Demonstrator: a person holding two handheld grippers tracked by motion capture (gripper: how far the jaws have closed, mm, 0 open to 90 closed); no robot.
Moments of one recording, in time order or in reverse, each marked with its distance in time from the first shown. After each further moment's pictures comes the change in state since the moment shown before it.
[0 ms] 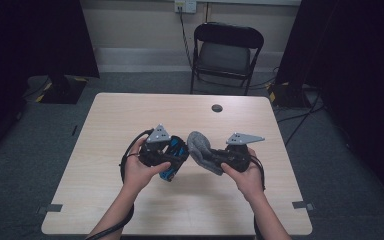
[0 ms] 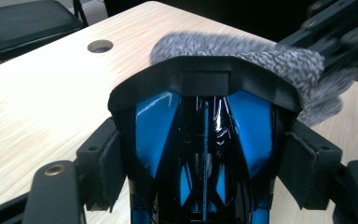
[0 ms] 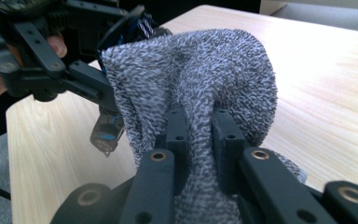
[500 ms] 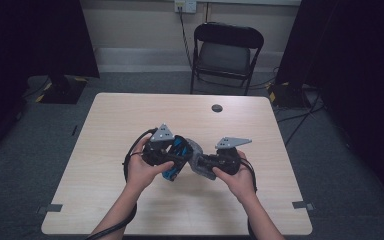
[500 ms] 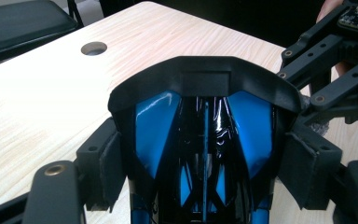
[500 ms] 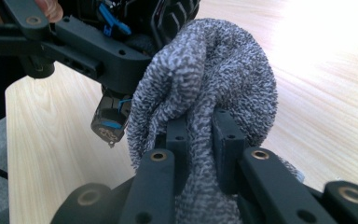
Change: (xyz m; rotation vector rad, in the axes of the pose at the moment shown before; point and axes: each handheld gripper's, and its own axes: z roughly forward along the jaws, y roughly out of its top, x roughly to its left) left arm -0.002 0.005 0.006 0.007 -0.006 0.006; right arm 0.006 -0.010 0.024 0.069 0.032 -0.020
